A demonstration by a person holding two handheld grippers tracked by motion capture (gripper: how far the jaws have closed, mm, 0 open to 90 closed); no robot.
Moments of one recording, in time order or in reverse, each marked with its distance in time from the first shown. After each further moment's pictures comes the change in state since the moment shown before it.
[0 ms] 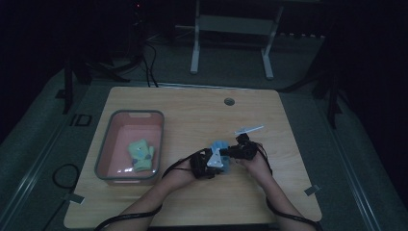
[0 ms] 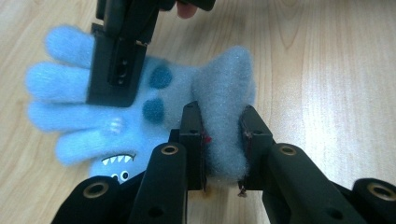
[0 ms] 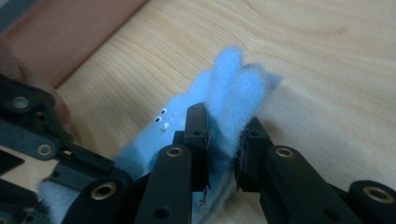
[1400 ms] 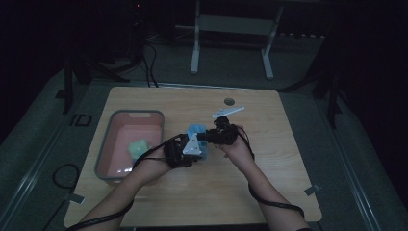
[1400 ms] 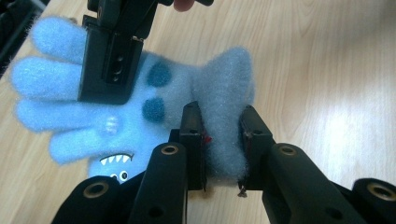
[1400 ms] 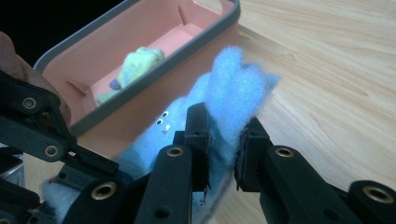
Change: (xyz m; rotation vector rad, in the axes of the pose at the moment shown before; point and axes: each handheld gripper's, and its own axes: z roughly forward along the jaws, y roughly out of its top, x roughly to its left) left arm 0.017 -0.001 -0.104 0.065 0.123 -0.013; right arm 0.074 0.083 0.004 -0.069 0.042 -0.129
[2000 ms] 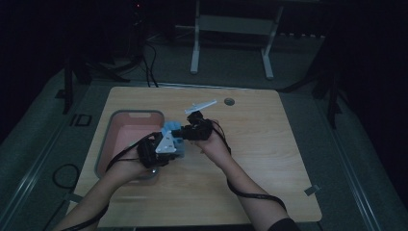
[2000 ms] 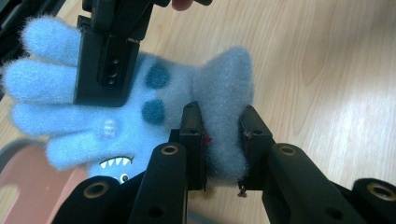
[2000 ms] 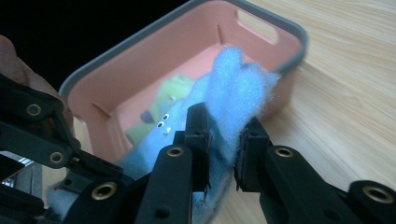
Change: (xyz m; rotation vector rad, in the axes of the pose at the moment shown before) left arm 0.013 -0.046 -0.048 0.048 0.067 -0.056; right arm 0.040 0.042 0.052 0.012 0.069 -0.060
